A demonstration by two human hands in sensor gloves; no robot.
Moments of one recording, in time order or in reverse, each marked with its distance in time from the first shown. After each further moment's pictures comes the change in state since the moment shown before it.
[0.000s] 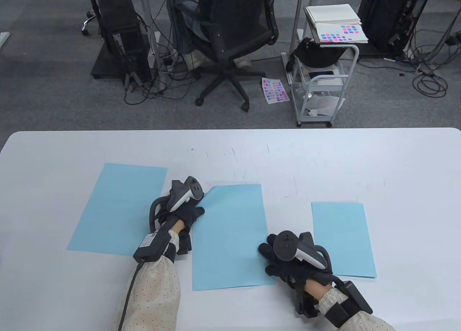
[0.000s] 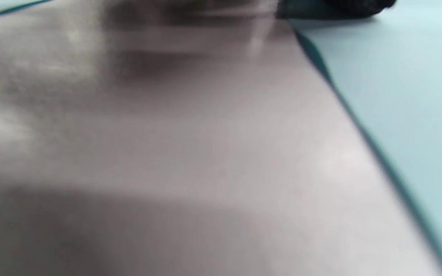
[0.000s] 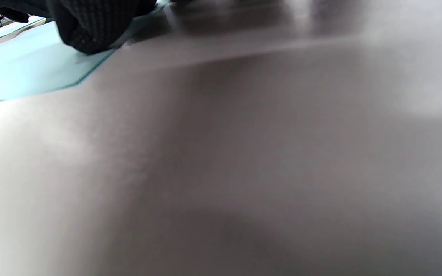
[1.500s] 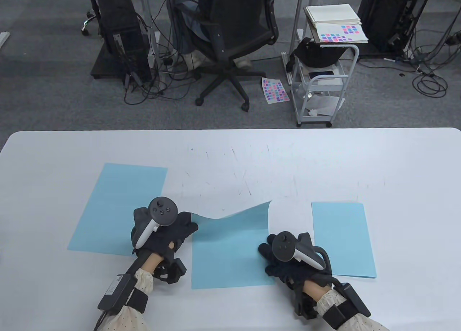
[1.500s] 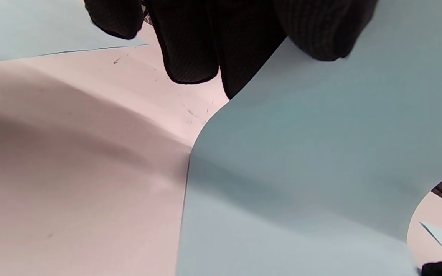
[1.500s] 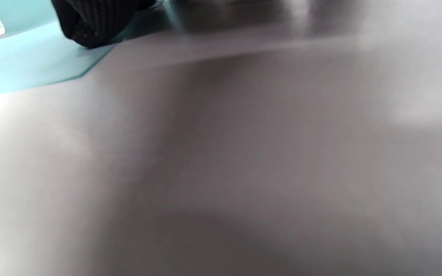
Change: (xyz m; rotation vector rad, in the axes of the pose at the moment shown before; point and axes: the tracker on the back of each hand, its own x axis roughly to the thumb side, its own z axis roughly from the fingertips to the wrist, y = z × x) left_hand -0.051 0.002 0.112 0.181 -0.282 0.396; right_hand 0.002 0.003 0.001 0.014 0.025 0.006
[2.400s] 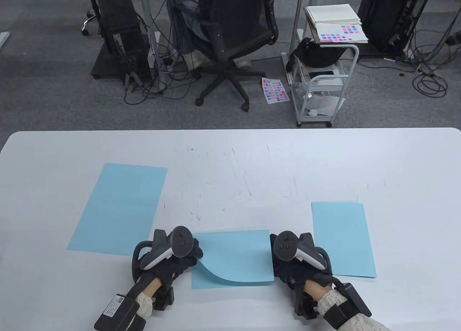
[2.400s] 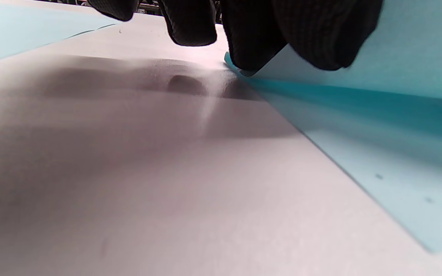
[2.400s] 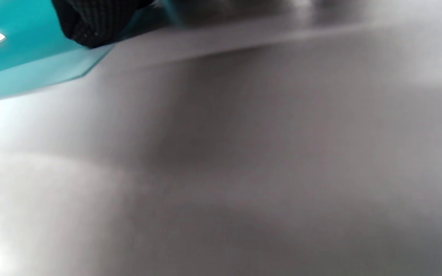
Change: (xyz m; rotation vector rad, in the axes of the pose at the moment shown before) left_hand 0.003 -0.047 0.027 -0.099 -0.093 -0.413; right_hand -0.002 0.001 0.000 0.008 0.000 -0.024
